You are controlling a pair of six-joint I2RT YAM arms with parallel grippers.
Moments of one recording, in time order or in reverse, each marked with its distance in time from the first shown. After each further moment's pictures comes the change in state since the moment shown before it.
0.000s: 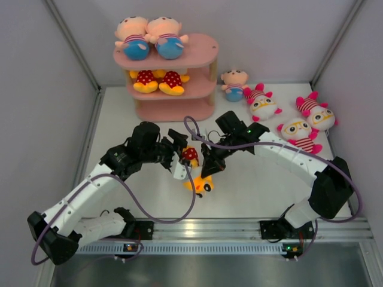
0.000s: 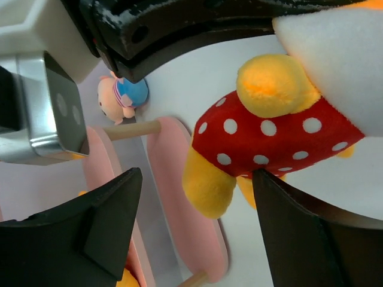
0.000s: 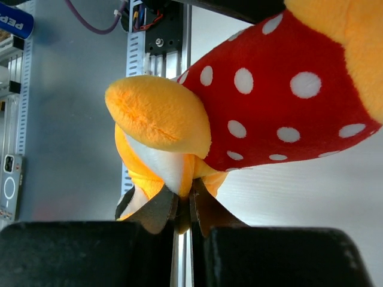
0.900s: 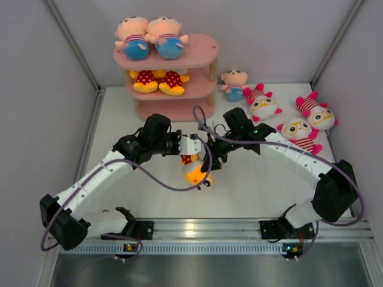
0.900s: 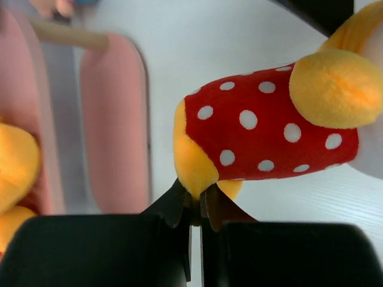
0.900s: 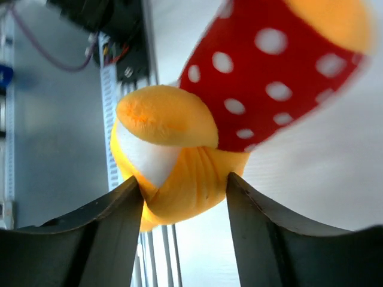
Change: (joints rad) left arm -0.005 0.142 0.089 -0.029 -0.220 -0.382; right arm -0.039 -0.031 -0.036 0.117 0.064 0.115
